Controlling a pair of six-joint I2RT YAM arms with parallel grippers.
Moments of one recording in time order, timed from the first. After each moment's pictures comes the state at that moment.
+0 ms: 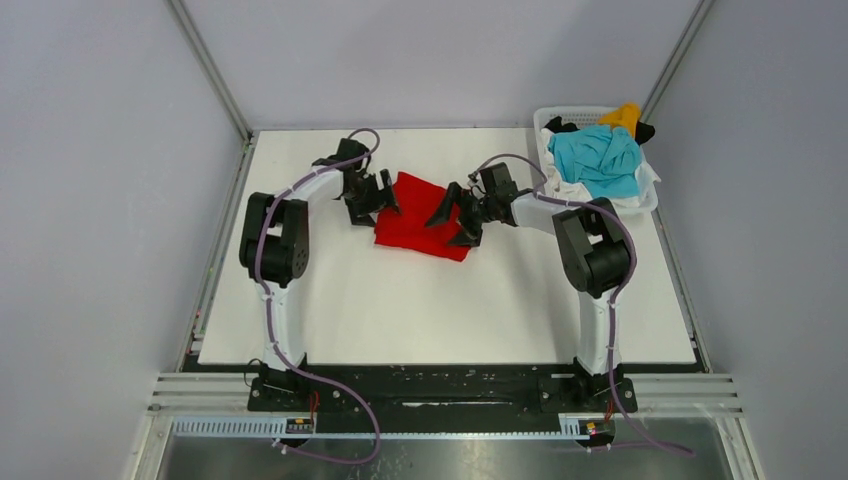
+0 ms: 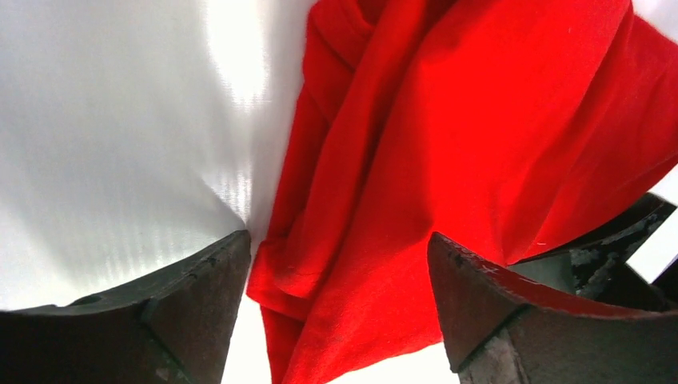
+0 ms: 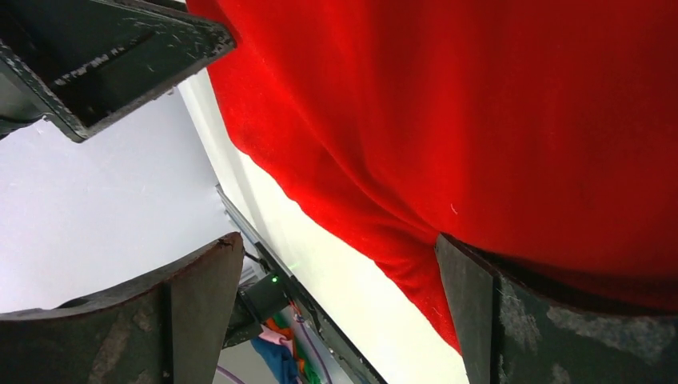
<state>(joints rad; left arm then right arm) -0.22 2.12 1.58 -0.59 0.32 -0.53 0.41 2.08 1.31 -0.21 -0.67 0.87</state>
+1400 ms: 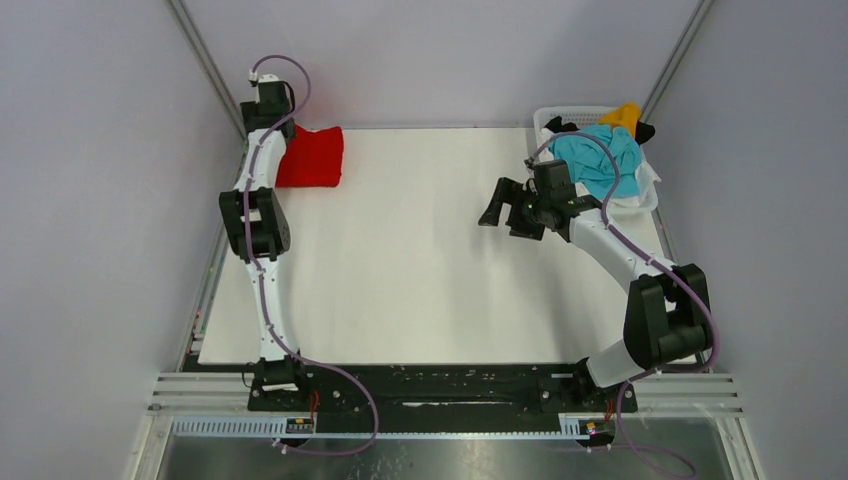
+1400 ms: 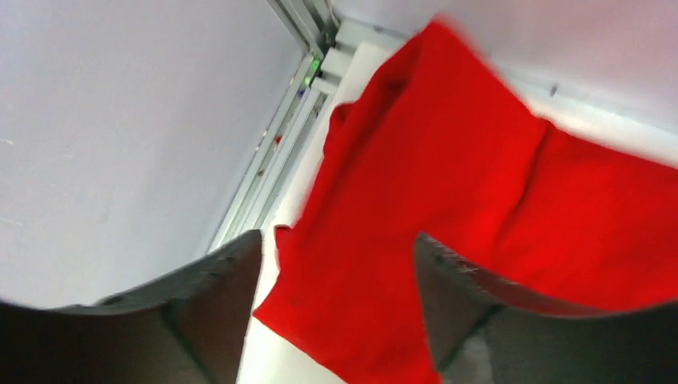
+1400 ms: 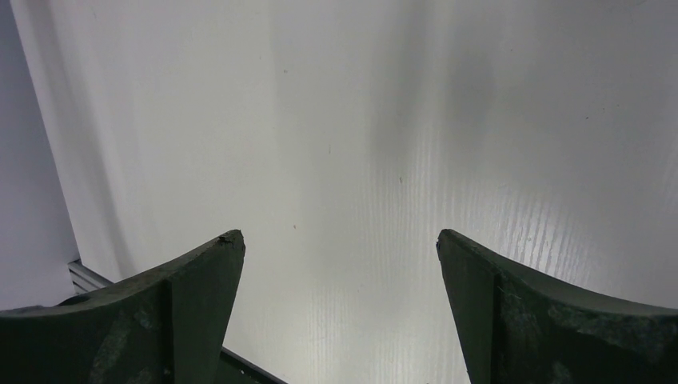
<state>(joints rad) 0.10 2.46 2.33 -0.50 -0.46 -0.01 0.29 1.51 1.07 -0.48 -0.29 0.55</state>
